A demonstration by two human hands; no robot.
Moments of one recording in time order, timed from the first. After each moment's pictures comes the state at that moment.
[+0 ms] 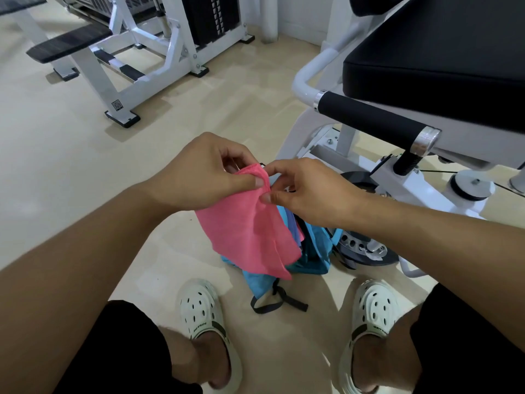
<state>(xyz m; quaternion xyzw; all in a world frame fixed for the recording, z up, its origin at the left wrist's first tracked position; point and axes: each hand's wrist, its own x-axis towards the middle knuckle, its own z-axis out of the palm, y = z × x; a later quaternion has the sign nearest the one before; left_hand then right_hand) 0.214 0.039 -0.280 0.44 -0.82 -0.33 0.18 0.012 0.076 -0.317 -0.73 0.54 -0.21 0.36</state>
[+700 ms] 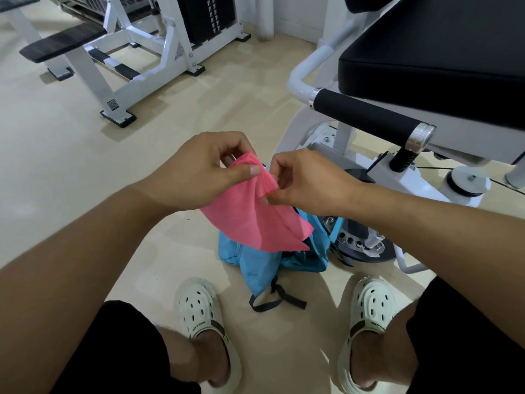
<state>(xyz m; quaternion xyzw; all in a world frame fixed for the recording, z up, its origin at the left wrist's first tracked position) 0.212 0.037 -0.282 0.43 -0.83 -0.29 0.19 0.006 0.062 -0.325 -0.73 0.56 -0.21 0.32</state>
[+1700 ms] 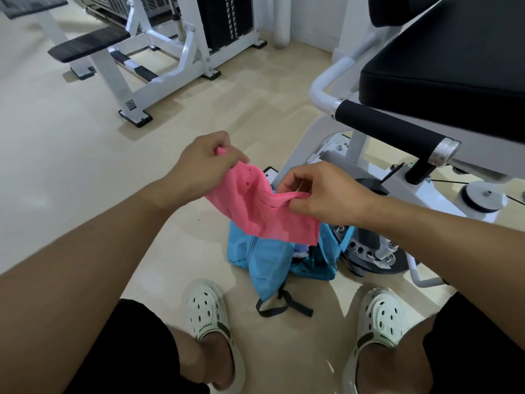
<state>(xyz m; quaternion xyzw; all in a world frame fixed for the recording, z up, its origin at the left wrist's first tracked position) 0.230 0.015 -0.301 0.60 -0.68 -0.34 0.25 0.004 0.062 -0.332 -0.72 0.53 -0.23 0.37</state>
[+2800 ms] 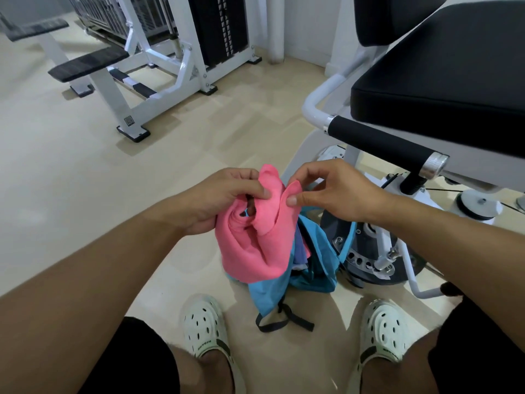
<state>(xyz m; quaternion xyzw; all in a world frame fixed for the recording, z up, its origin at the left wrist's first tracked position) 0.212 0.022 -0.308 0.46 -0.51 -0.70 0.21 -0.018 0.049 -0.323 -0.70 0.52 -0.29 0.40</state>
